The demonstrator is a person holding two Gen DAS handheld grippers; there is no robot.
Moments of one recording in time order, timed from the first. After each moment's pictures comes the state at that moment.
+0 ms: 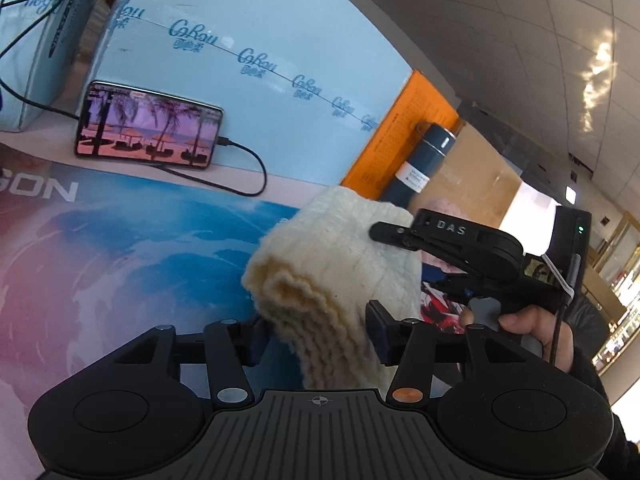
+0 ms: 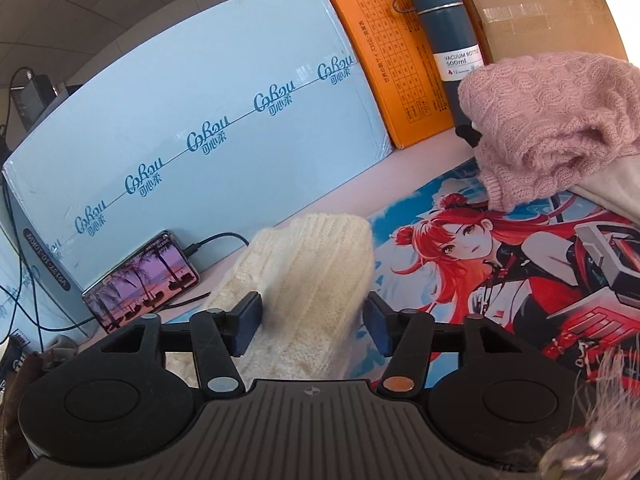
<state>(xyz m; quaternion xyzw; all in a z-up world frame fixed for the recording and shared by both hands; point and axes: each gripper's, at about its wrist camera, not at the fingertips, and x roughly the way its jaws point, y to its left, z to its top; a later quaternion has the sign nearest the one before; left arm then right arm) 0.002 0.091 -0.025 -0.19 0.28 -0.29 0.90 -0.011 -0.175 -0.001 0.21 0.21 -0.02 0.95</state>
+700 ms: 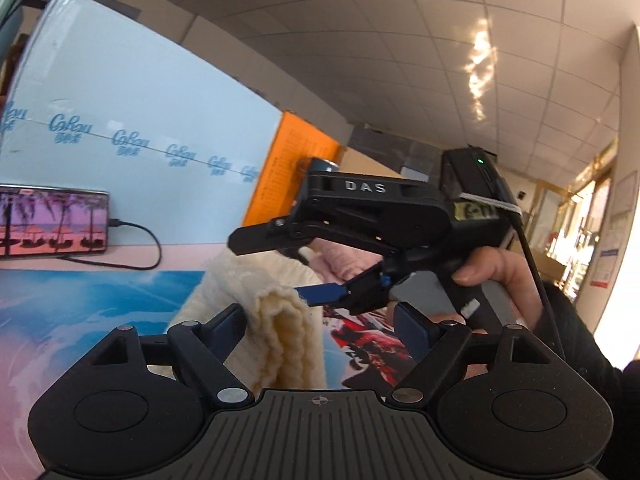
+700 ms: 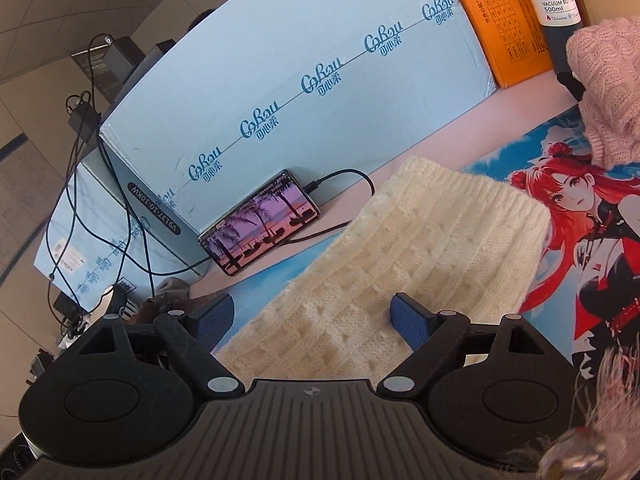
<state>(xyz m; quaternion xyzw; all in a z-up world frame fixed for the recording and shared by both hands) -0.038 0.066 -0.005 -0.11 0.15 -0.46 0.87 -0.010 -0.150 0.027 0.26 0.34 0.15 0.89</state>
